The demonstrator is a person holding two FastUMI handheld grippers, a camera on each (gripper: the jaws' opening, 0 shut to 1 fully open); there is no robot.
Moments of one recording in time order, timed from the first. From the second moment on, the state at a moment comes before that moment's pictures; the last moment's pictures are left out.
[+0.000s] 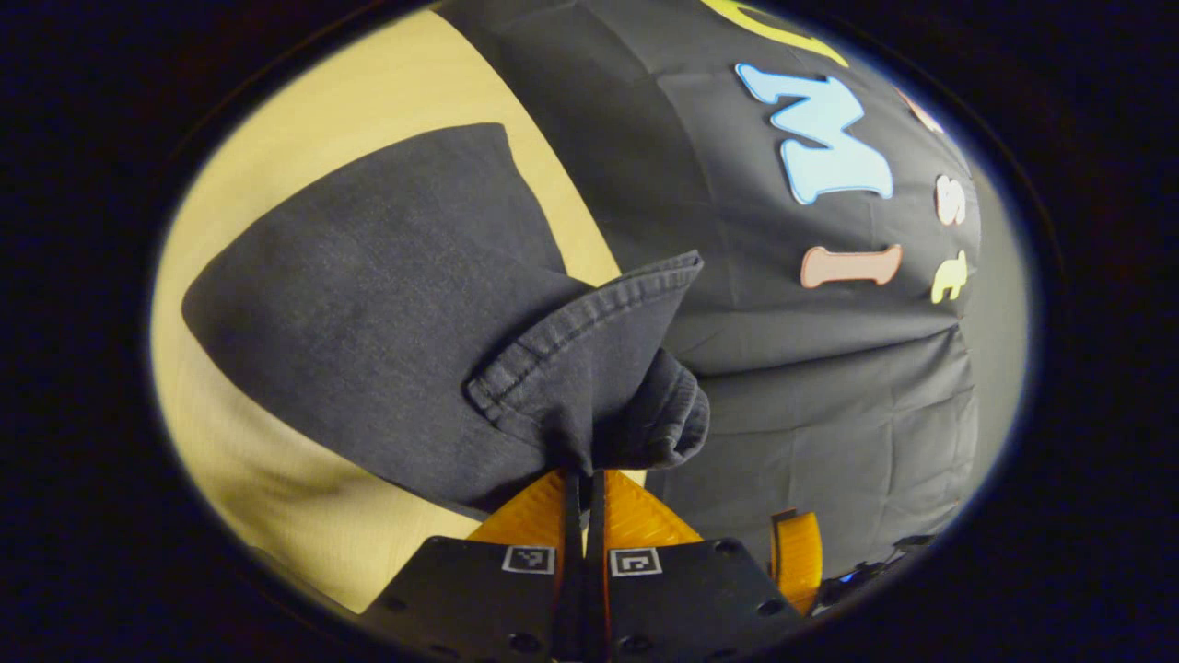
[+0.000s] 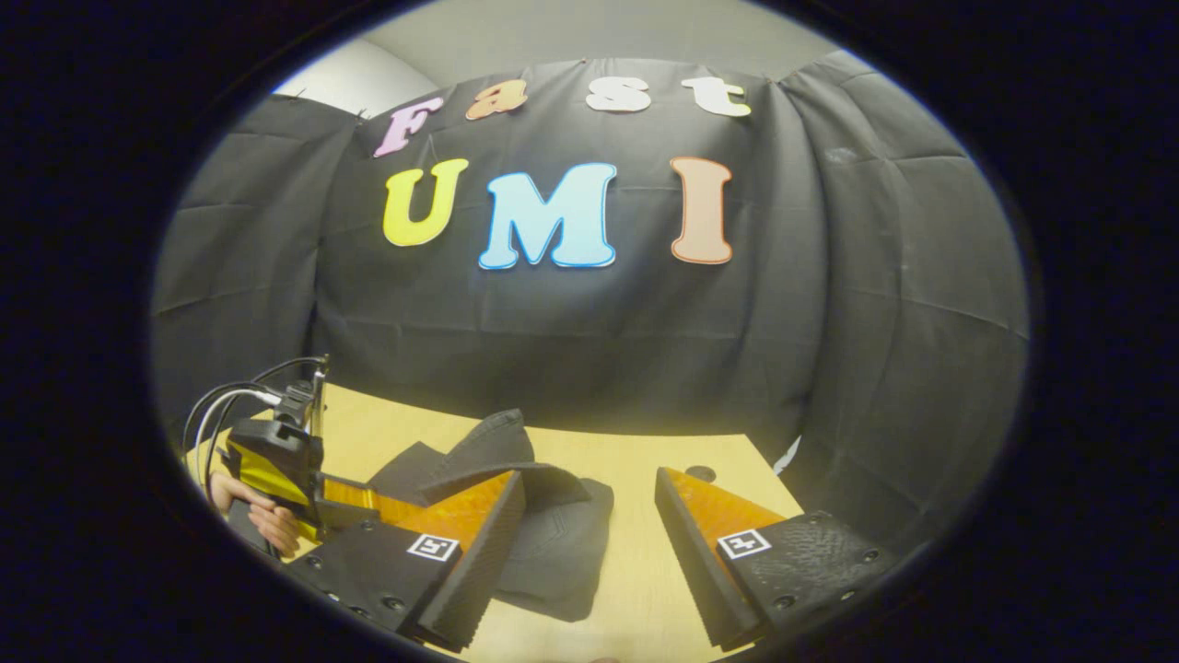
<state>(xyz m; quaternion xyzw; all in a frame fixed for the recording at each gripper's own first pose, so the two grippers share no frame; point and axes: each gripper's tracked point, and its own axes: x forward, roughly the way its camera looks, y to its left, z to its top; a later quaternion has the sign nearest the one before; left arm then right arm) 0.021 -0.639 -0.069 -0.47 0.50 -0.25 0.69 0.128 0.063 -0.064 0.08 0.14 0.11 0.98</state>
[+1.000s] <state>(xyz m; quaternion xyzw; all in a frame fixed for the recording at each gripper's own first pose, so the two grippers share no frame) 0.000 -0.485 0.141 -0.15 0.15 -0.22 0.95 0.057 0.062 0.011 0.11 0.06 0.10 0.99</state>
